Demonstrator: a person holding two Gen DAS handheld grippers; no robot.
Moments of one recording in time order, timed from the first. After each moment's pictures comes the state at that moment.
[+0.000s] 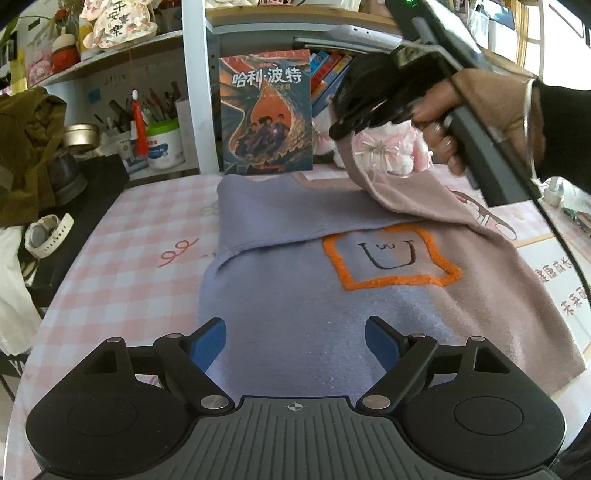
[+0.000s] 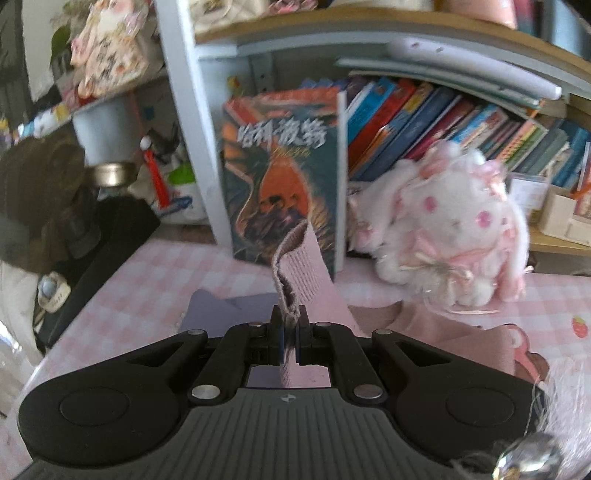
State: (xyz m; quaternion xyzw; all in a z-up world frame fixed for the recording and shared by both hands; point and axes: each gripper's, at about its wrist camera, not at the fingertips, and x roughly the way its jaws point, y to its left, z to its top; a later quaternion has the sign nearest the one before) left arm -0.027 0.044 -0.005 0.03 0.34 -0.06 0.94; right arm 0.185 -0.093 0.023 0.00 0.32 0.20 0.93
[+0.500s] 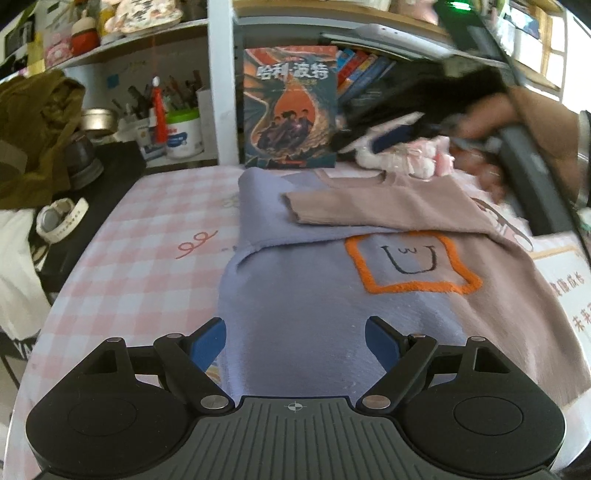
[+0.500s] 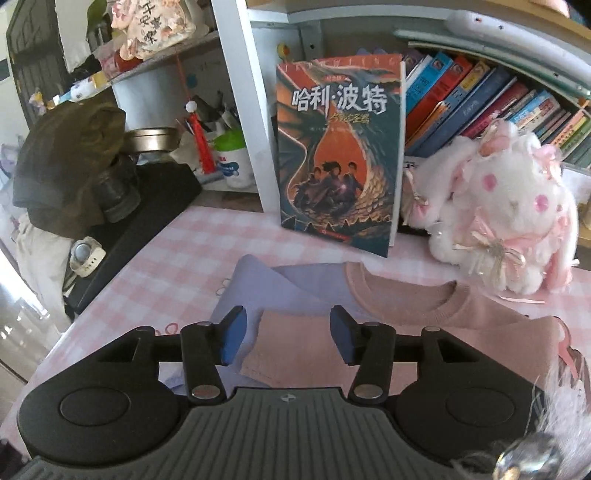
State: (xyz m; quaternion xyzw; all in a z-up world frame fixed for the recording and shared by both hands) left arm -0.019 0.060 -0.005 0.00 0.35 -0.03 0.94; right arm 0.174 -0.079 0.015 -0.01 0.35 0.26 0.90
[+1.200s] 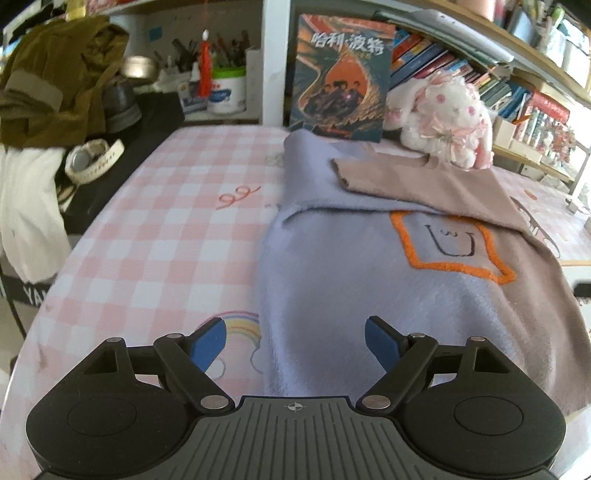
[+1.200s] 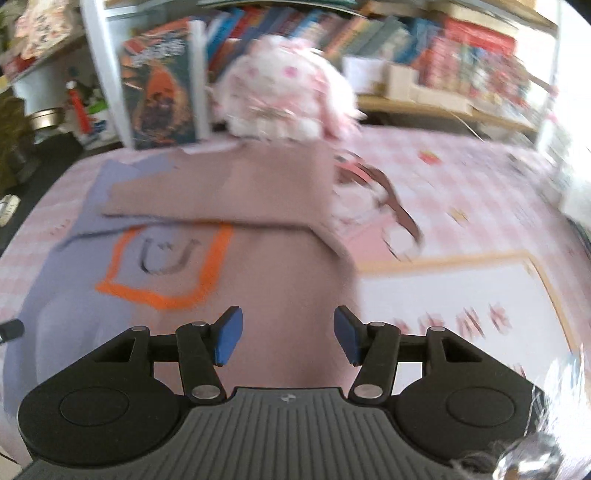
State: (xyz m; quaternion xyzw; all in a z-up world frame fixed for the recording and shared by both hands) left arm -0.023 0.089 -0.020 -0.05 0.40 0.02 0.92; right arm 0.014 -0.252 -0.023 0.02 0.41 0.06 0.91
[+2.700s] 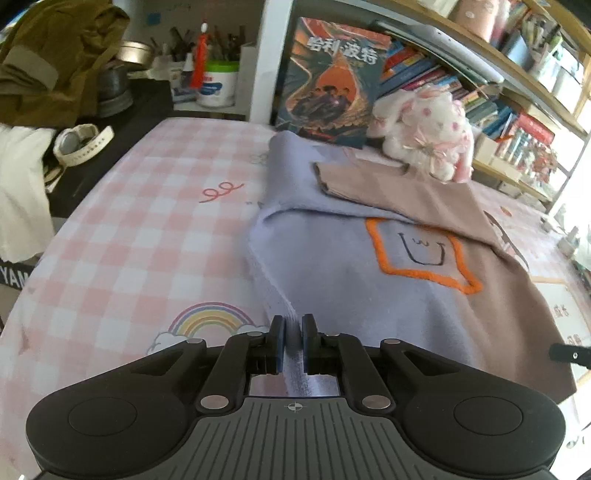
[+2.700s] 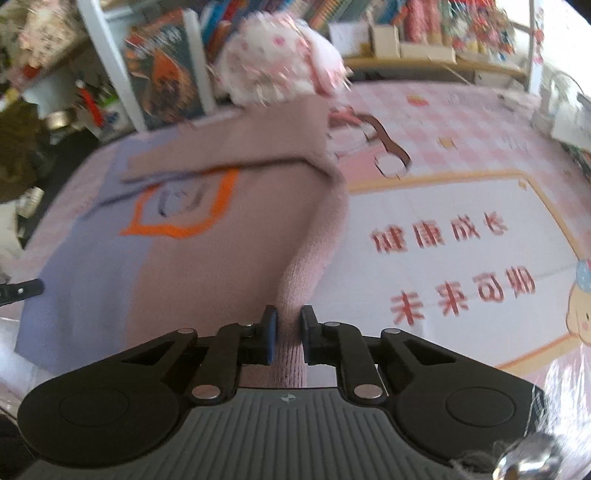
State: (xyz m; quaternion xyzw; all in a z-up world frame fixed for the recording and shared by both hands) left arm -0.031 0.095 -0.010 -0.09 0.40 -0.02 0.91; right arm -0.040 -0.274 -0.033 0.07 0.43 0.10 0.89
